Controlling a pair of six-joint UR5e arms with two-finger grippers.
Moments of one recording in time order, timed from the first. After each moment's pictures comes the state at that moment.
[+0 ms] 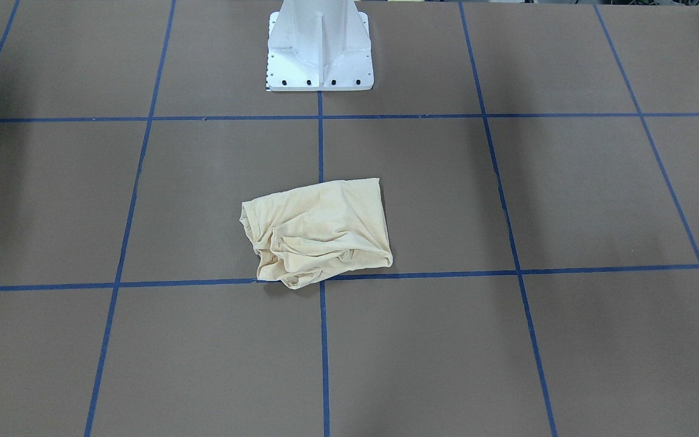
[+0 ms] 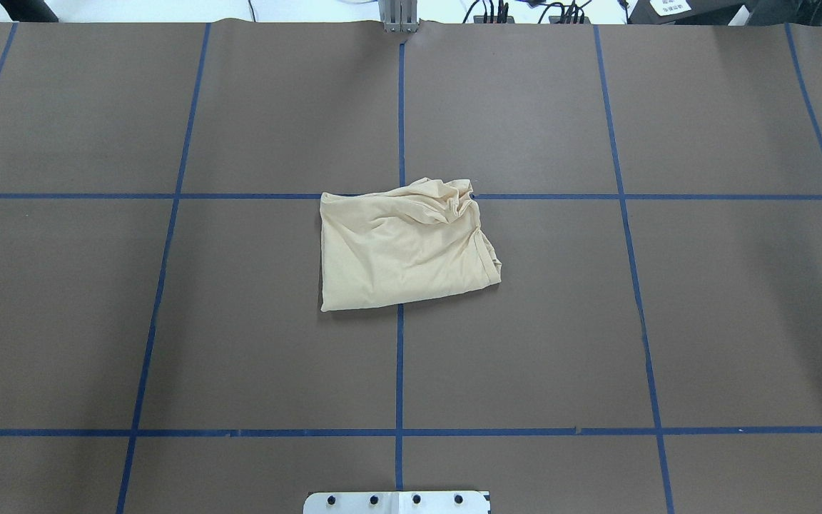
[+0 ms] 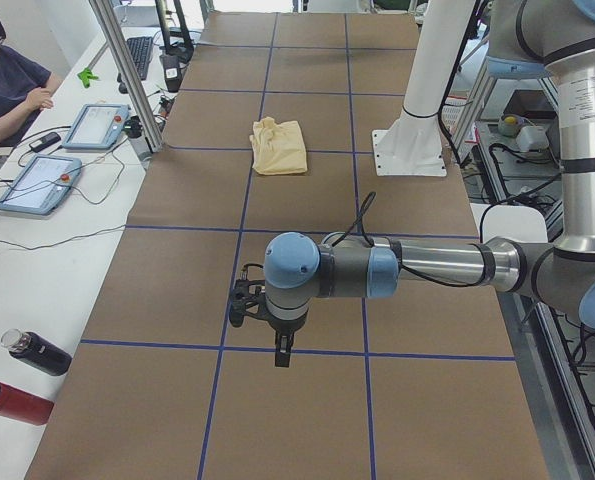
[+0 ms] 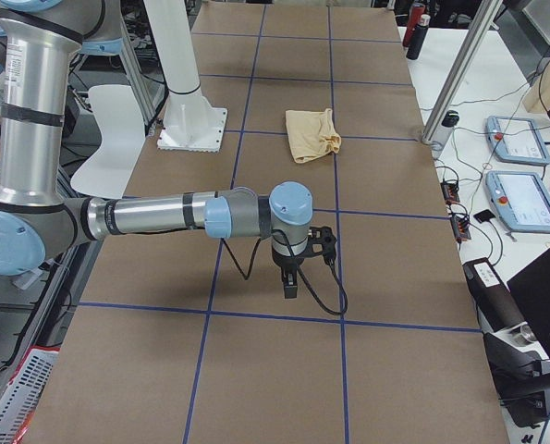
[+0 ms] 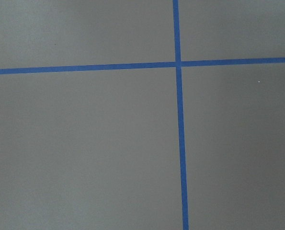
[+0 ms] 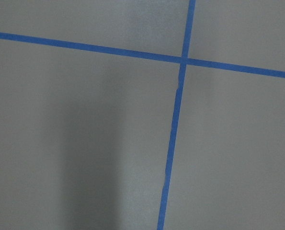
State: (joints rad) left arm -1.68 -1.39 -1.81 -1.51 -2.36 0.12; right arm 1.50 -1.75 1.88 -1.61 2.32 -0.02
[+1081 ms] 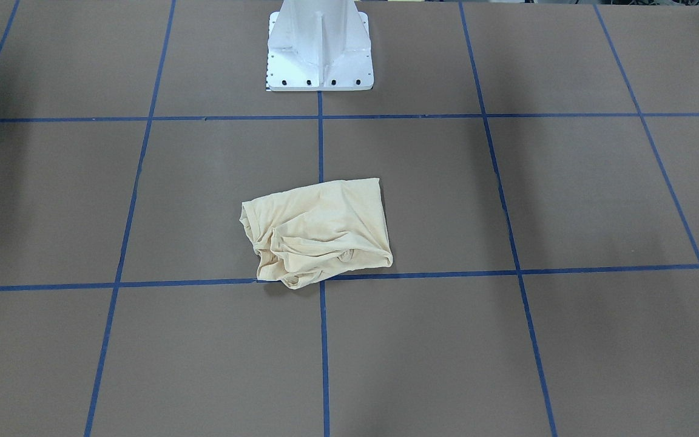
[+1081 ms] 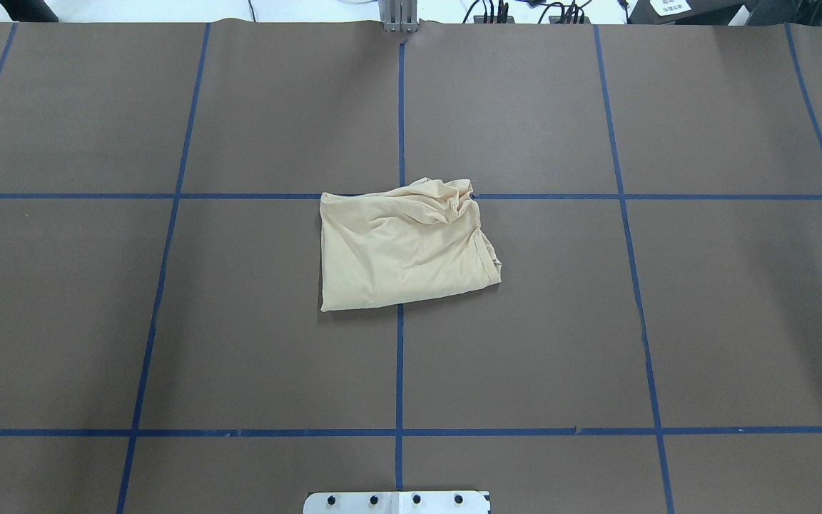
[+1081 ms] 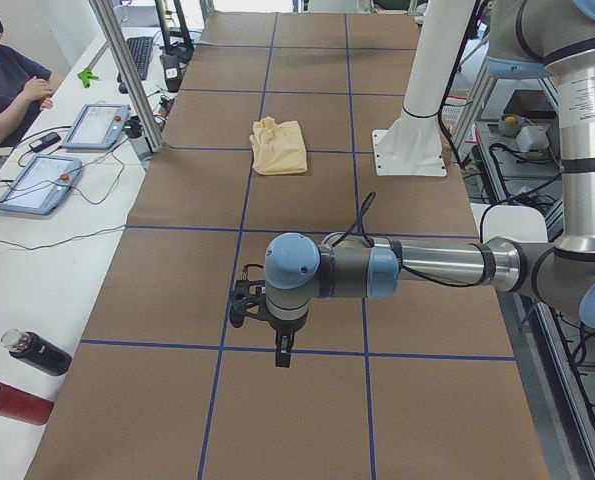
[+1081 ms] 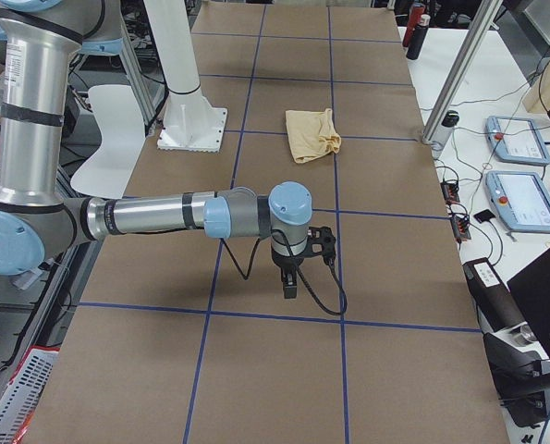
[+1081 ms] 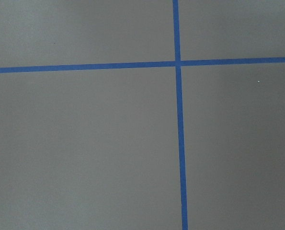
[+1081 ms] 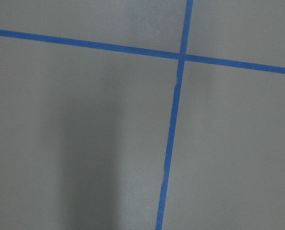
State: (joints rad) left arm -1.68 -1.39 -1.81 -1.51 -2.36 0.12; right arm 1.50 -1.76 1.88 -1.61 2.32 -0.02
